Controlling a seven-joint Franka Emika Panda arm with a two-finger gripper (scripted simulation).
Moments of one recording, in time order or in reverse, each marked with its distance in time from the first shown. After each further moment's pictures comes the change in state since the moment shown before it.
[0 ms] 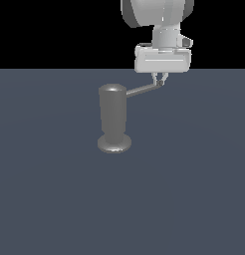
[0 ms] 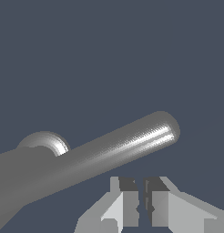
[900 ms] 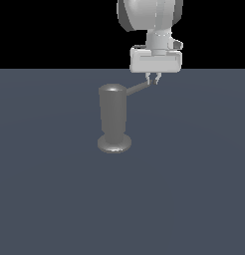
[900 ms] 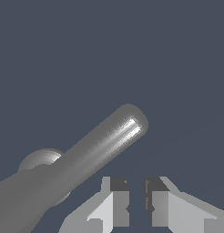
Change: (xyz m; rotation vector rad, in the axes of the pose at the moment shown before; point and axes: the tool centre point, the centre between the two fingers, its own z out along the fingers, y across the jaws) arm 0.042 -0.008 0.003 0.003 -0.002 -0.001
